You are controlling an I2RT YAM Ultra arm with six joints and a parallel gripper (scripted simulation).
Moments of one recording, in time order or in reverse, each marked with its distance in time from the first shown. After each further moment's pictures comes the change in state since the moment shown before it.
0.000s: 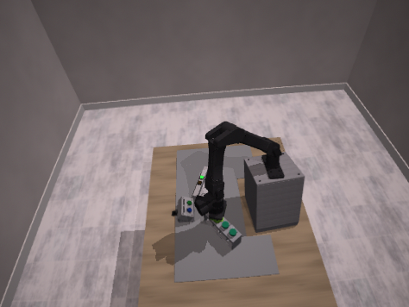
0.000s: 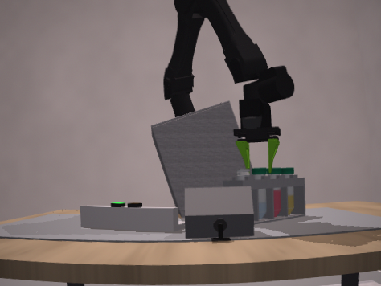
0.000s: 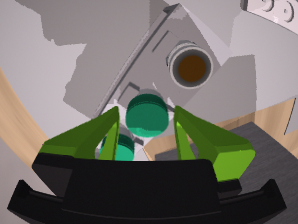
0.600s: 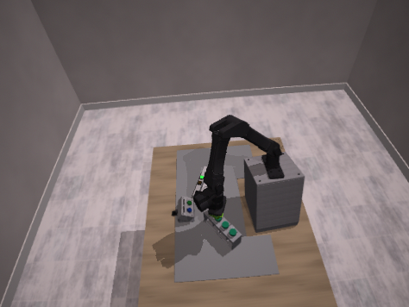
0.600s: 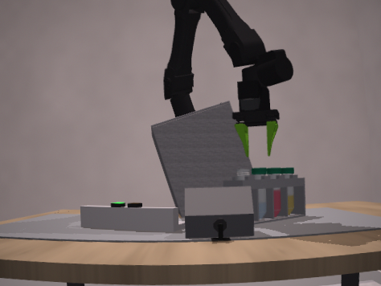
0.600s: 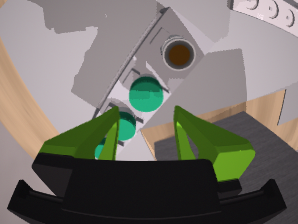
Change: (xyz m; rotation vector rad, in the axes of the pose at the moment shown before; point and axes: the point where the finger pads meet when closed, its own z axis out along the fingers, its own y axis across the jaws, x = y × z) arm -0.001 -0.001 -0.038 0.001 0.000 0.005
